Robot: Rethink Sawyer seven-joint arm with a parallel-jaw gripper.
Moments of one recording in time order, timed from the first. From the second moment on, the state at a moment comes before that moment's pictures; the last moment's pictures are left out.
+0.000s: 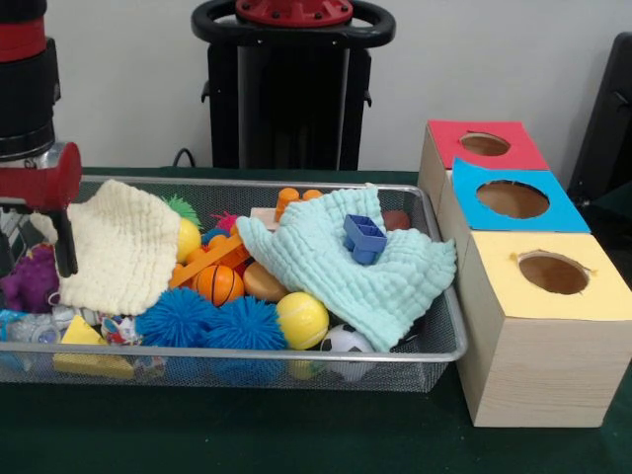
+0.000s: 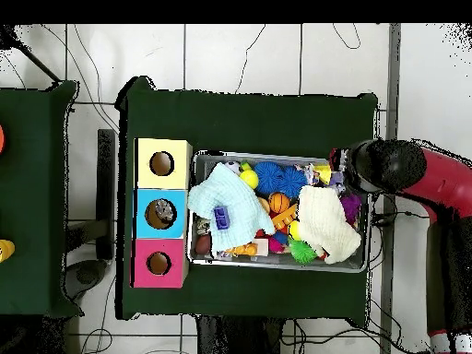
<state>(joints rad) -0.77 -0.53 0.38 1.24 -0.40 0.85 1.47</state>
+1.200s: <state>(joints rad) -0.75 -0.46 0.38 1.20 -0.49 0.85 1.47</state>
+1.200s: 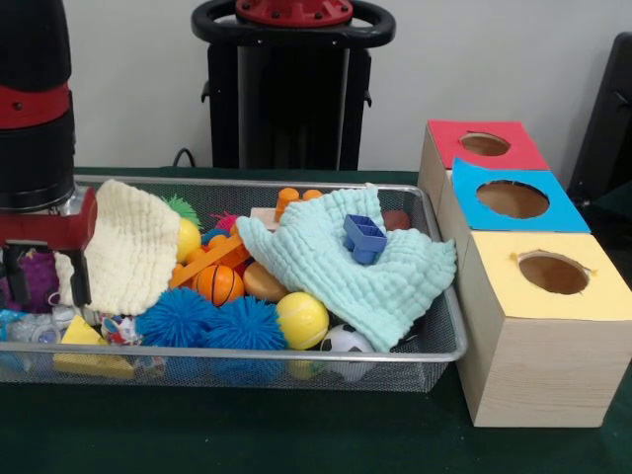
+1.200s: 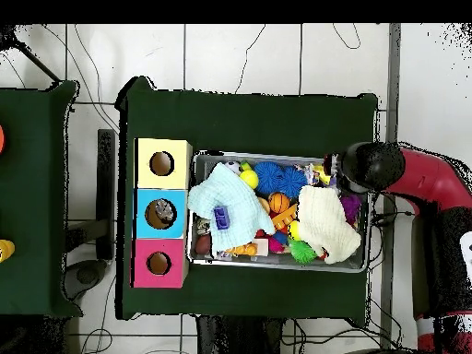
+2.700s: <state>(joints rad) -0.75 -0.48 0.36 1.21 -0.50 0.73 1.47</state>
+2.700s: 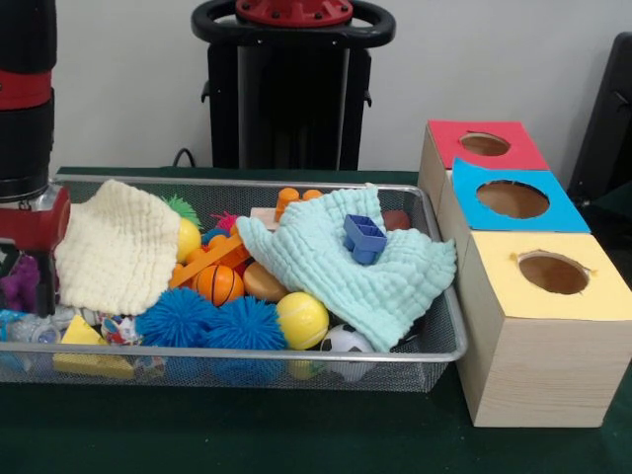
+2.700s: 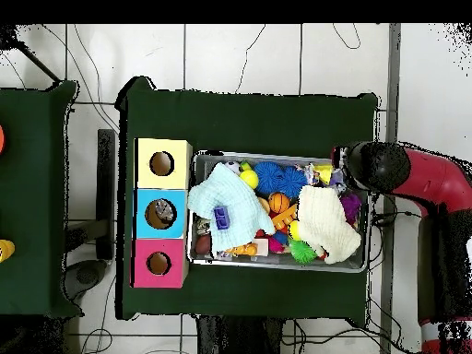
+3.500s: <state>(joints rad) -0.73 -0.48 0.33 1.21 -0.50 0.67 1.47</state>
